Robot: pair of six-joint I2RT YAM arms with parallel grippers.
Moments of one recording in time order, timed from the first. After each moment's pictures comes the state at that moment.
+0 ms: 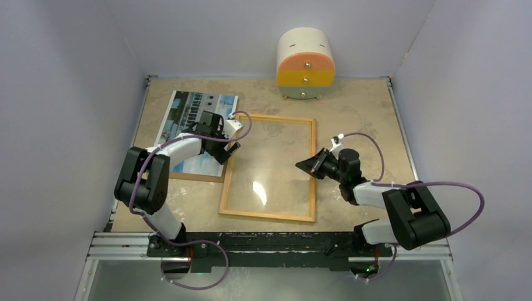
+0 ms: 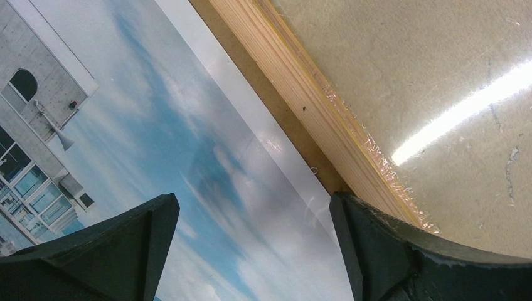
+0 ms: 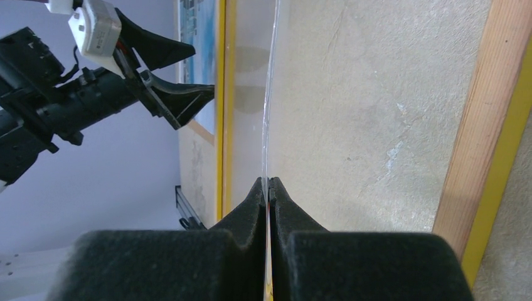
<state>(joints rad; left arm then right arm) -0.31 1.68 0.97 -0.28 0.05 0.47 0.31 1.36 0.27 0.71 -0.50 1.05</state>
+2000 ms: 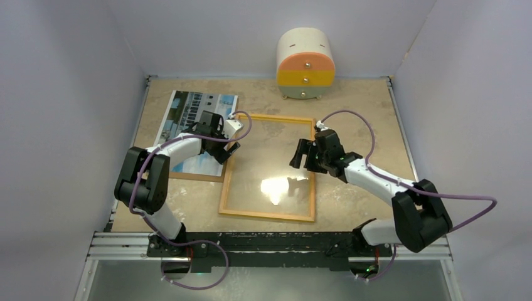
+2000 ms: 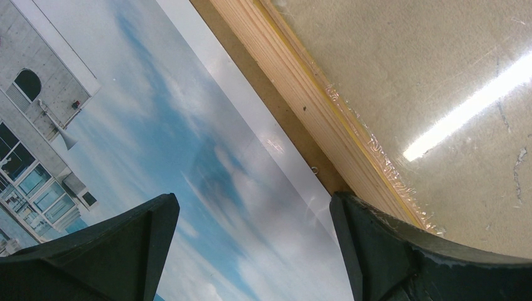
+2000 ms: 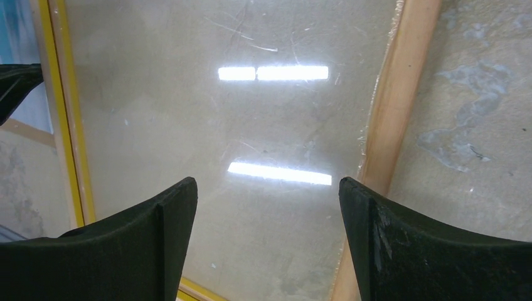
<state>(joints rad) -0.31 1.68 0.97 -0.28 0.04 0.47 0.48 1.35 0.71 -0.21 -0.07 0.63</state>
